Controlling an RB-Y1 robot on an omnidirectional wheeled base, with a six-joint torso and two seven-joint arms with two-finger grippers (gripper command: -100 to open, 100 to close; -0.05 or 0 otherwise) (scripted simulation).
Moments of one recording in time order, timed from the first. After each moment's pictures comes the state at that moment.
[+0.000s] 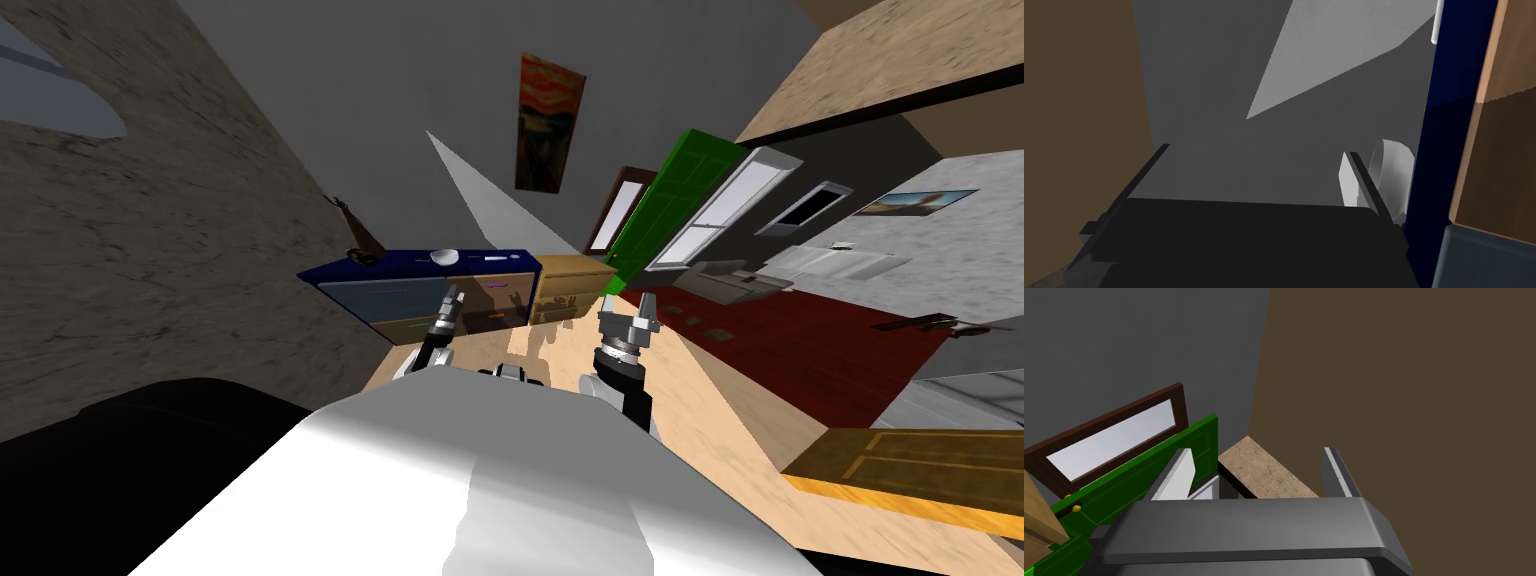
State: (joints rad) left arm 0.38 0.15 0.01 -1.93 0.03 -0.52 -0.05; right arm 0.48 -0.03 0.01 -2.27 -0.11 -0.58 -0.14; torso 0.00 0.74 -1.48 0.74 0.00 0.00
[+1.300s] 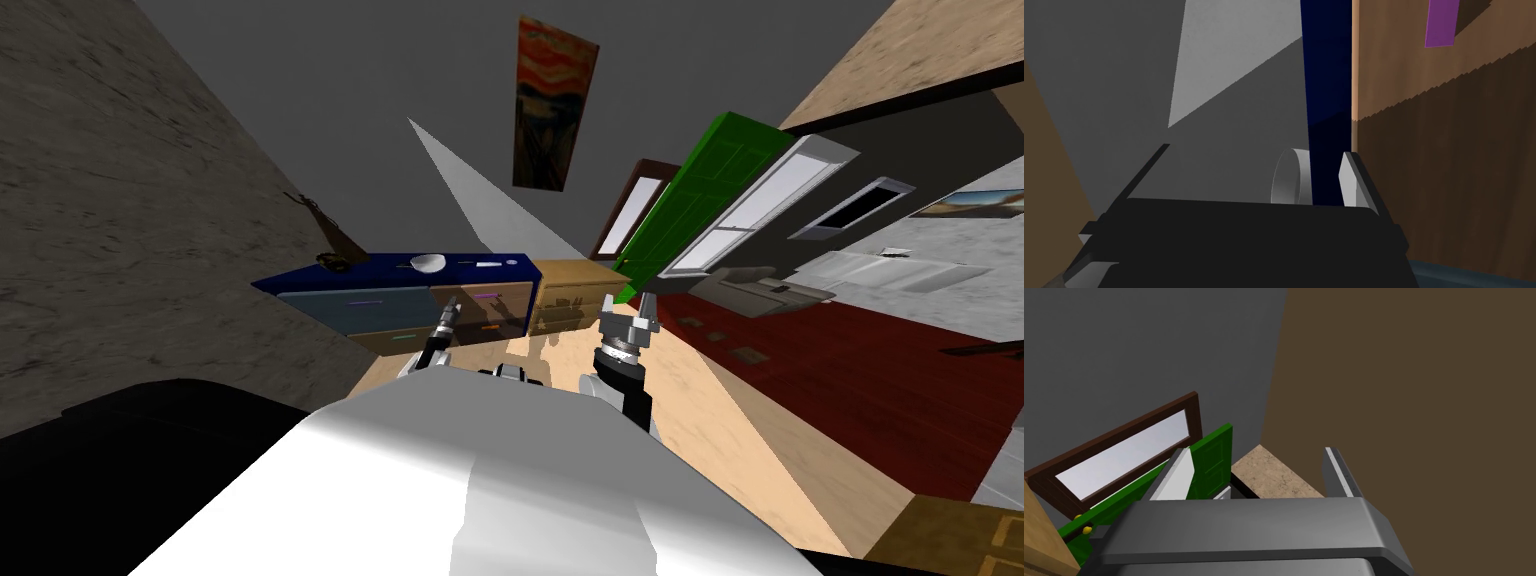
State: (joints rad) left arm 0.31 0.17 0.08 -1.63 0.04 -0.54 -0.05; right arm 0.48 -0.03 0.01 -2.27 -0.11 -0.58 -0.14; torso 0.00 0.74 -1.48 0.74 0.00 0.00
